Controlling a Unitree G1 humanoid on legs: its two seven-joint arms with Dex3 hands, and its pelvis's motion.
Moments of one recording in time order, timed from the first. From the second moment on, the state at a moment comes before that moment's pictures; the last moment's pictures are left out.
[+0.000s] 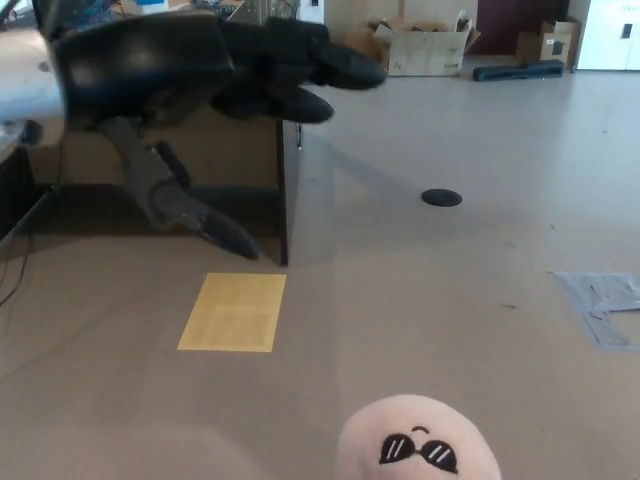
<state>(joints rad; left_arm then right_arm) -1.26 0.84 -0.31 -0.01 -0.21 0.24 -0.93 -0.33 -0.30 -0.13 0.94 -0.05 -0.42 0.08</state>
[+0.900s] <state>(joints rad) -1.42 0.61 -0.71 -0.09 0.09 0.31 -1.19 -0.37 -0.32 -0.05 0.92 -0.10 -0.43 0.06</state>
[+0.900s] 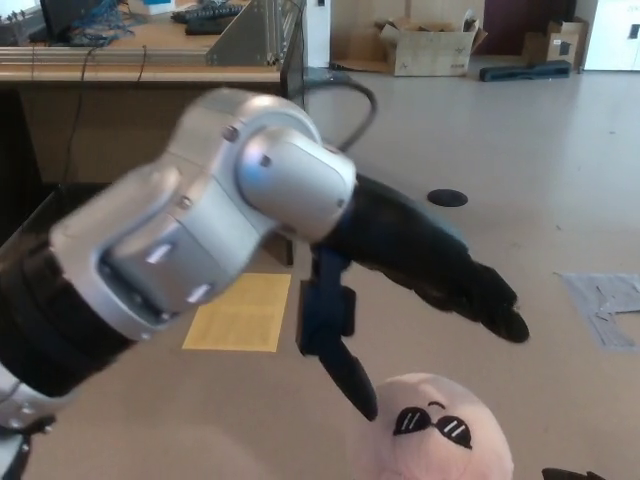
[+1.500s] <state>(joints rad) -1.37 0.51 -0.71 -0.03 0.15 0.32 -1.20 -0.41 -0.34 0.00 0.96 -0.15 -0.40 0.03</state>
